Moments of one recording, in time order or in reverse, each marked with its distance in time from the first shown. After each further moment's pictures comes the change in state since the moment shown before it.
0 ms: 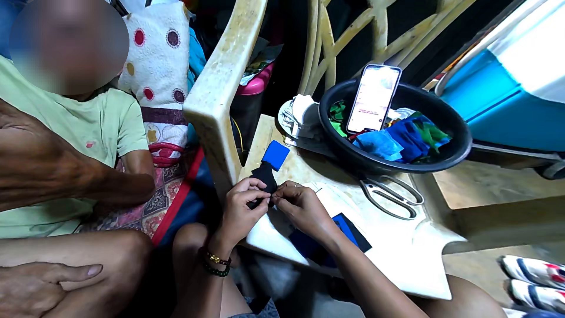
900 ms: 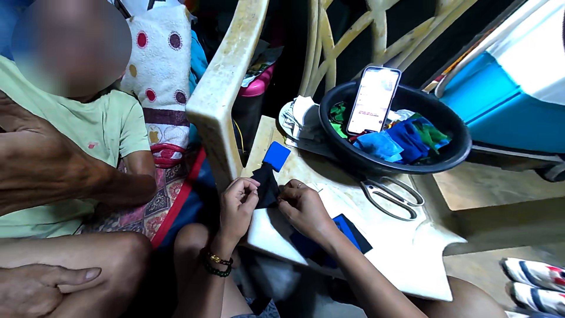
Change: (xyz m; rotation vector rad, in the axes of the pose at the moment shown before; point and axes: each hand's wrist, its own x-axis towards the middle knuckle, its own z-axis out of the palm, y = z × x) left_hand 0.000 0.003 -0.001 -0.170 0.156 -0.202; right_hand -0.003 -0.004 0.001 -0.181 0.049 -0.012
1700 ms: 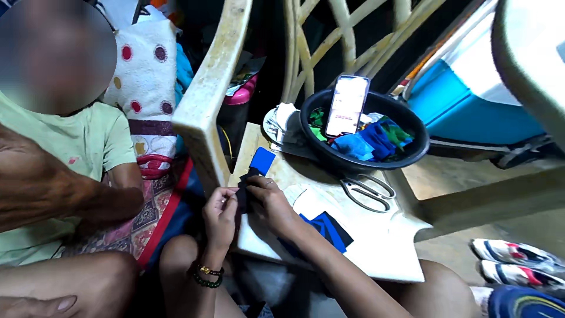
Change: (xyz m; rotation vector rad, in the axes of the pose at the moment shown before) left_hand -0.007 -0.003 0.000 -0.059 0.138 -0.037; right_hand 0.016 -0.005 0.025 -0.084 0.036 -0.295
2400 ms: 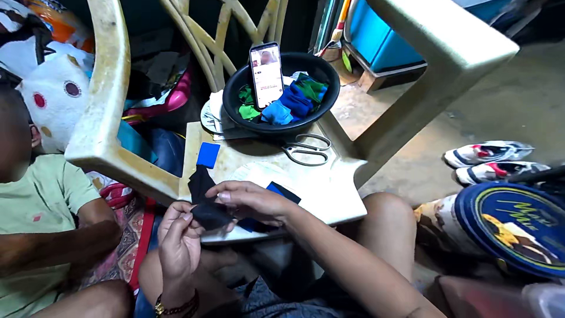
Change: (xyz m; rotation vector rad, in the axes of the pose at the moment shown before) left_hand -0.031 0.062 0.006 -0.514 -0.283 -0.187; right_hand -0.057 -0.007 -0.073 1.200 -0.251 0.313
